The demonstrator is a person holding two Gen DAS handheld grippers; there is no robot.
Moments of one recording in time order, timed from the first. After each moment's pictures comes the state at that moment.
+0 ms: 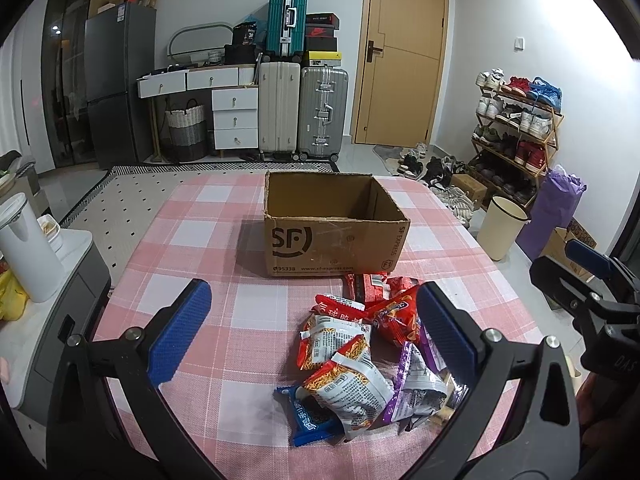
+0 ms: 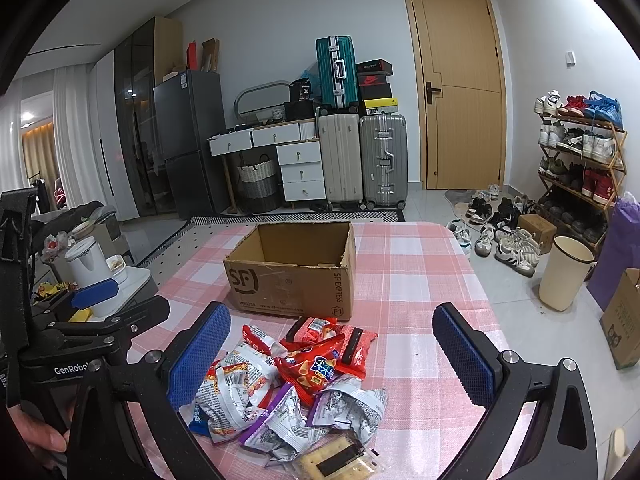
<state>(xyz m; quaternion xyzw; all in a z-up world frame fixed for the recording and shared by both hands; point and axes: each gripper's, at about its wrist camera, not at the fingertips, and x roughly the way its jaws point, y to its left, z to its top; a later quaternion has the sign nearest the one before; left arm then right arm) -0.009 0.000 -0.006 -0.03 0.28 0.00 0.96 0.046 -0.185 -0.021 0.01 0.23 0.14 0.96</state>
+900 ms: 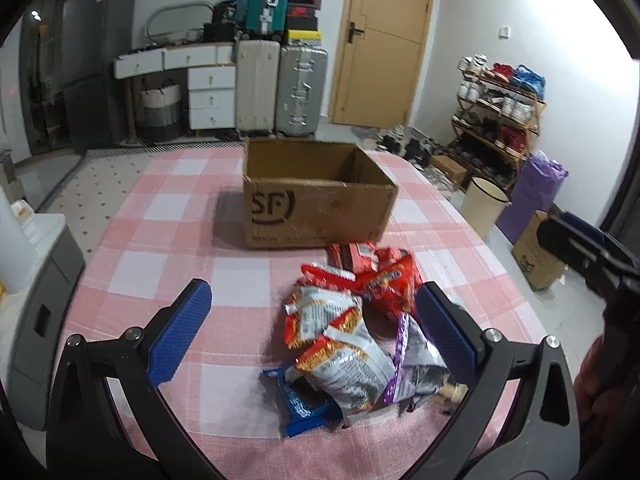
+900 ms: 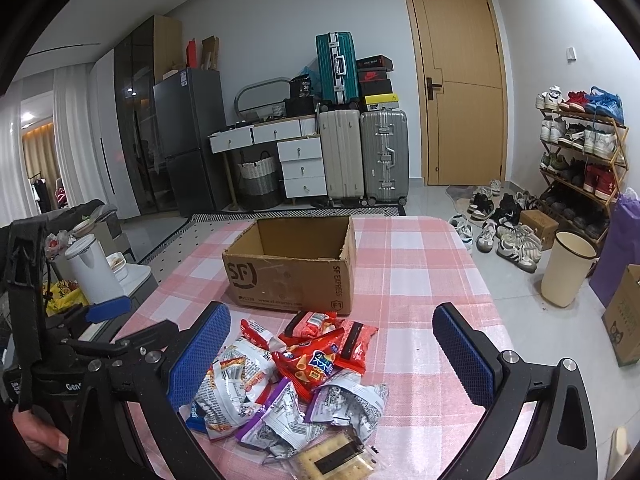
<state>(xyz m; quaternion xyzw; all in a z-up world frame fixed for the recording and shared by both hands) 0.005 0.011 -0.050 -0.05 0.33 -0.06 0.94 0.049 -0.184 -0.031 0.02 0.24 0.14 0.96</state>
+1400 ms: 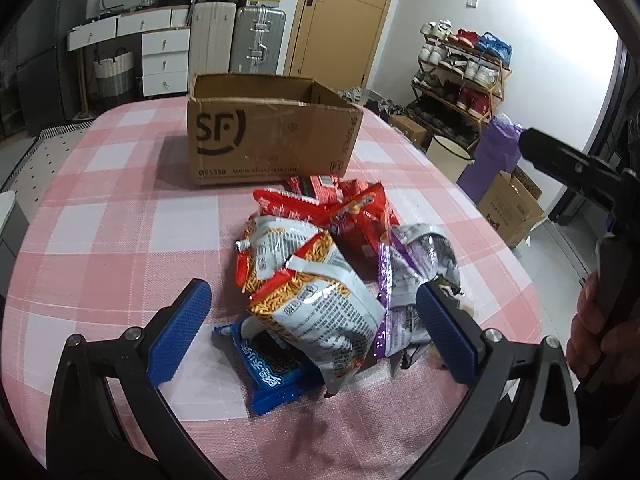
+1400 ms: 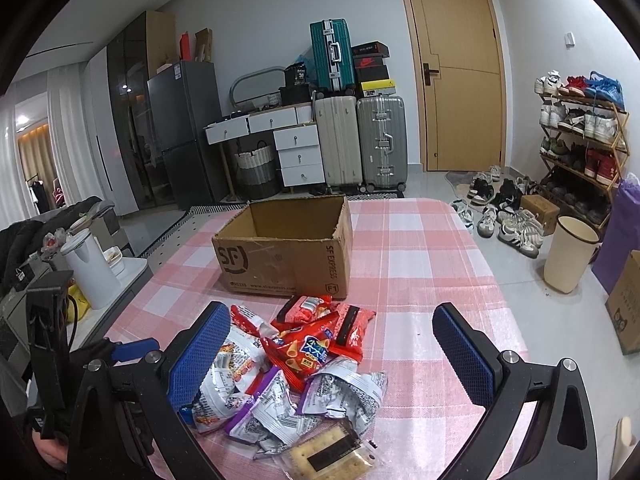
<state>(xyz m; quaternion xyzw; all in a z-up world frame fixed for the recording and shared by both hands) 0.018 -0.001 -0.117 -0.06 0.38 -0.14 0.91 0.067 -0.190 -0.060 0.03 0.26 0.14 0.96</state>
